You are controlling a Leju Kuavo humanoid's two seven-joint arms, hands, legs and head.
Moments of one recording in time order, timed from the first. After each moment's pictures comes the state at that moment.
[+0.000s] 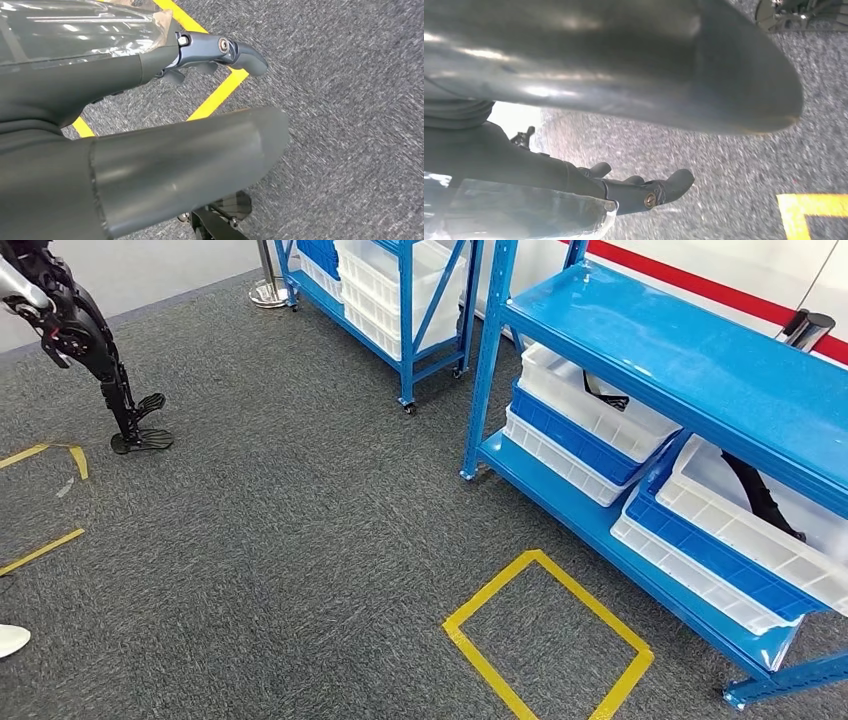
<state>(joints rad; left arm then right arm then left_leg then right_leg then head) -0.13 -0.01 -1.54 -0.13 1.48 0.35 -0.46 -0.05 0.03 -0.27 -0.19 0.68 -0.21 0.15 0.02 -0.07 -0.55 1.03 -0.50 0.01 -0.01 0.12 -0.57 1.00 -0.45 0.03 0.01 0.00</state>
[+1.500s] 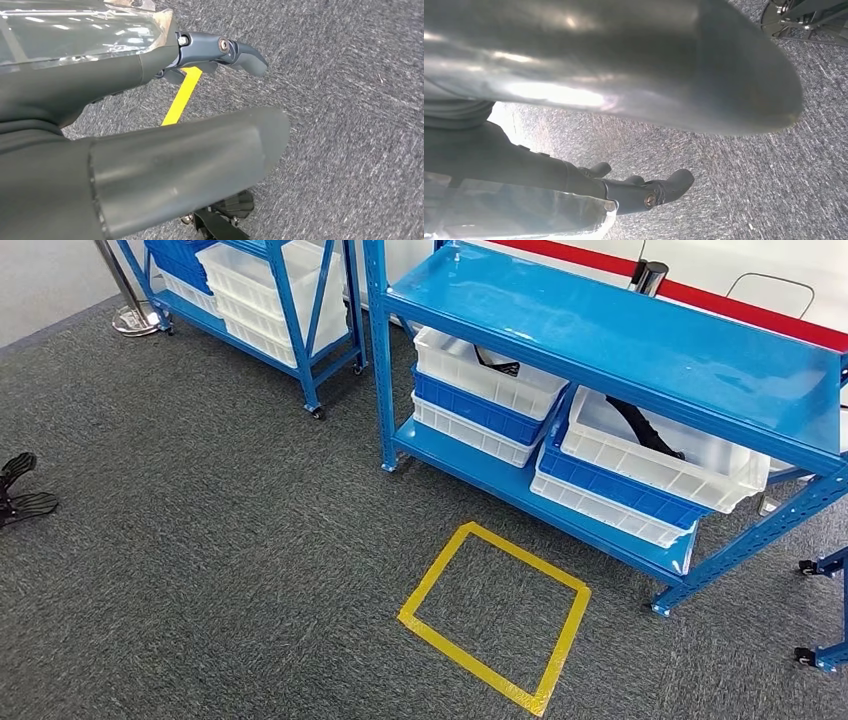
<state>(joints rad) -0.14 0.00 -1.54 -0.13 1.48 0.30 -0.46 -0.05 0.04 -0.28 -0.19 0.74 -0.23 0.17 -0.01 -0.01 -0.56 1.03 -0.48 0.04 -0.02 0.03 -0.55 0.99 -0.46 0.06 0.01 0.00</state>
